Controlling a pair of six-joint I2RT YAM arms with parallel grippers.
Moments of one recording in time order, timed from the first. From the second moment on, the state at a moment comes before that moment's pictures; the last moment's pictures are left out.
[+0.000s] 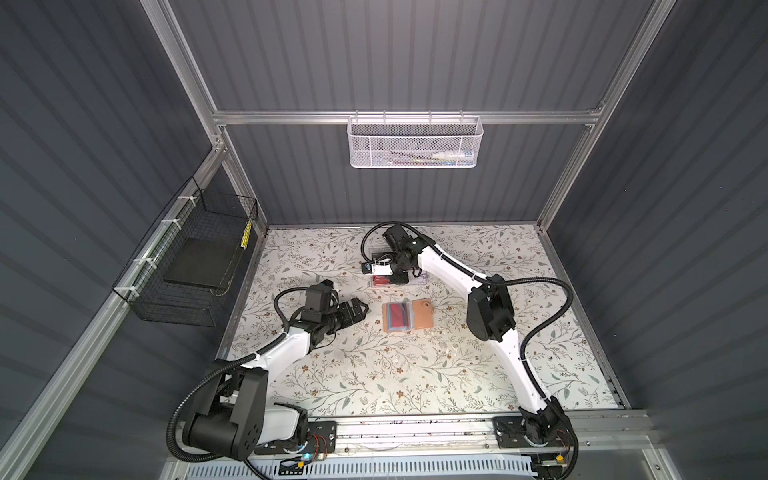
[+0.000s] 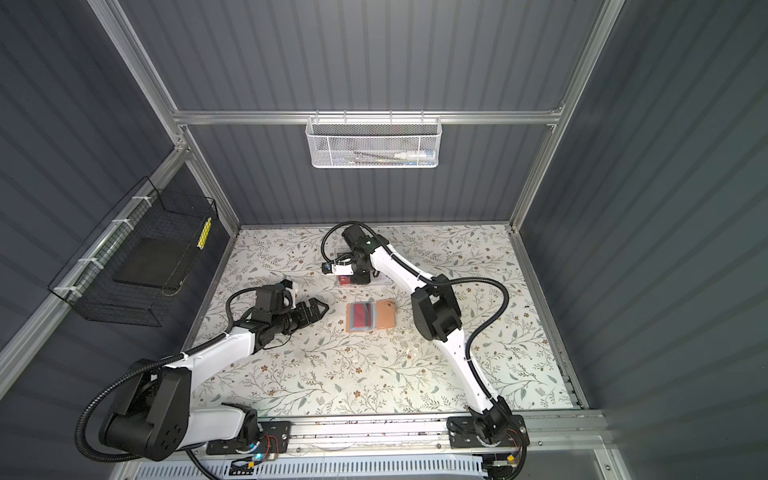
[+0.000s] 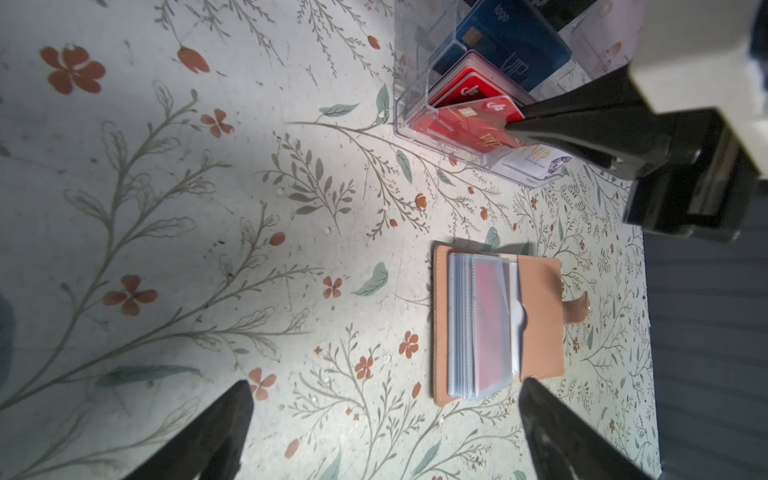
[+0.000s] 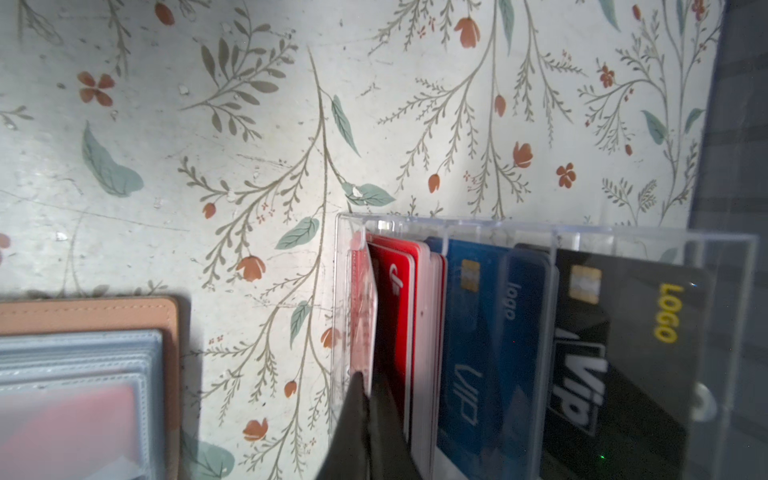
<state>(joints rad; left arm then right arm) -0.28 1.33 0.58 -0.03 0.33 -0.62 0.67 2.48 2.29 -0.91 -0.15 -1.06</state>
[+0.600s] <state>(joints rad) -0.28 1.32 0.58 -0.03 0.33 -0.62 0.67 2.48 2.27 -0.87 -0.12 -1.05</state>
